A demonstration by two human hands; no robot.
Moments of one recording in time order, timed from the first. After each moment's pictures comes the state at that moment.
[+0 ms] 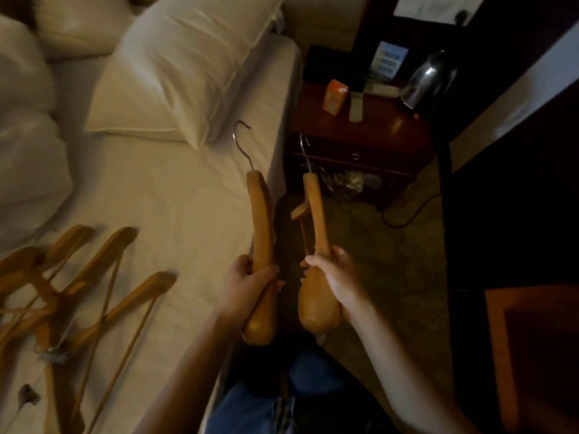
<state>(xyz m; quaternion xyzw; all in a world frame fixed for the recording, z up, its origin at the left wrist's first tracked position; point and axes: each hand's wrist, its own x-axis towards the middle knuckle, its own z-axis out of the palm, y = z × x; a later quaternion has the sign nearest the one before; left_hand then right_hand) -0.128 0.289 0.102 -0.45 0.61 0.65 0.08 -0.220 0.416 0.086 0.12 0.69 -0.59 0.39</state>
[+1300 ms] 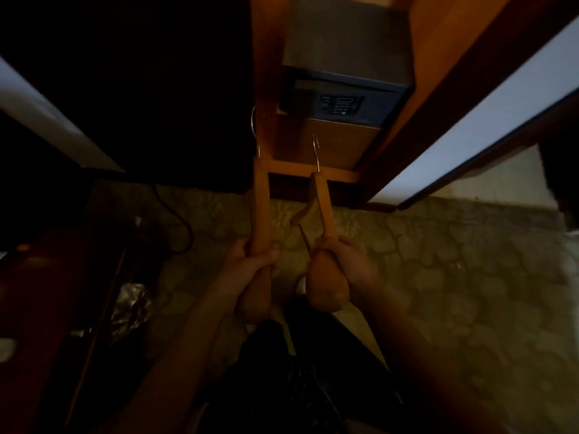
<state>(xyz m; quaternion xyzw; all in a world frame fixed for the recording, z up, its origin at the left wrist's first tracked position) -0.437 0.578 0.076 0.08 0.64 0.46 0.61 -0.280 0.657 0.097 0.62 0.37 -0.68 -0.16</state>
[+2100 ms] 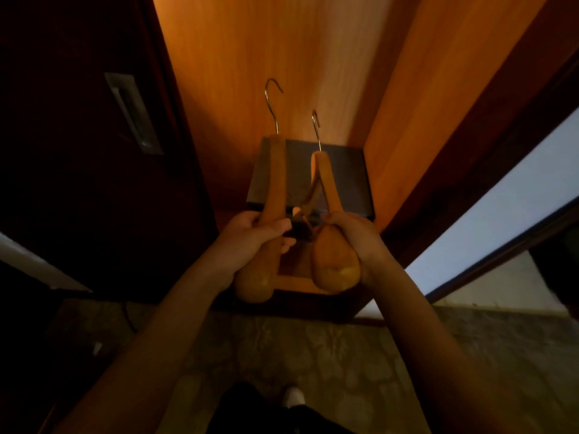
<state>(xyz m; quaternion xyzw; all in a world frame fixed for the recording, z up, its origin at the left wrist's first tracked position) -0.432 0.870 0.225 0.28 0.61 0.49 0.55 -0.282 0.951 0.218 0.52 0.46 -0.66 -0.29</state>
